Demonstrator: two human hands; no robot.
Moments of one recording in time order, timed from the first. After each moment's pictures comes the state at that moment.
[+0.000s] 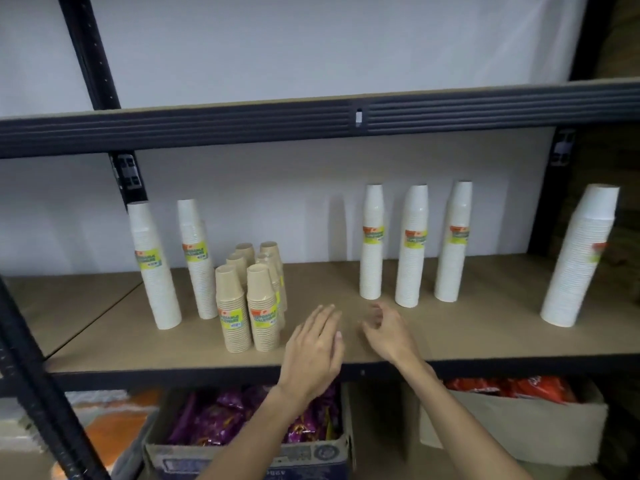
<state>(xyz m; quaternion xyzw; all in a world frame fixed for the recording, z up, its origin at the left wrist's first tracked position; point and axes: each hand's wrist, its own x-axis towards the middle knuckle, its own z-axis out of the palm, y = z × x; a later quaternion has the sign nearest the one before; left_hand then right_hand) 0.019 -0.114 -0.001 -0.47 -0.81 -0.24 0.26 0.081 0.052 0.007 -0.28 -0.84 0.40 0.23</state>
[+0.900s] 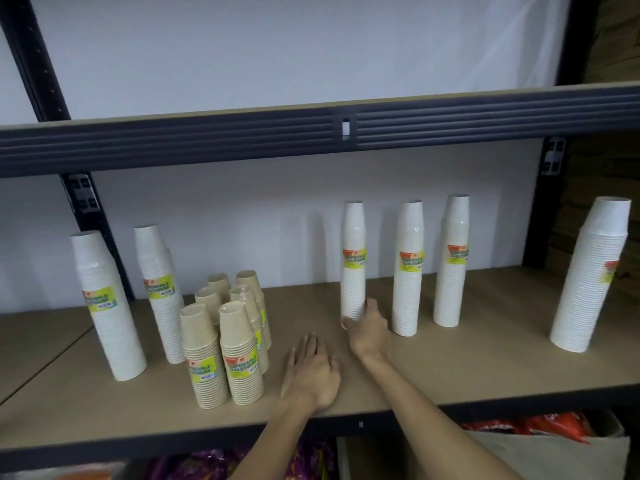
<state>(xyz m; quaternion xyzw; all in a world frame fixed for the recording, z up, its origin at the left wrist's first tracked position) -0.043 -0.045 -0.009 -0.36 -0.92 -0.13 -0.03 -0.014 0.087 0.005 -0.37 -0.79 0.37 0.33</state>
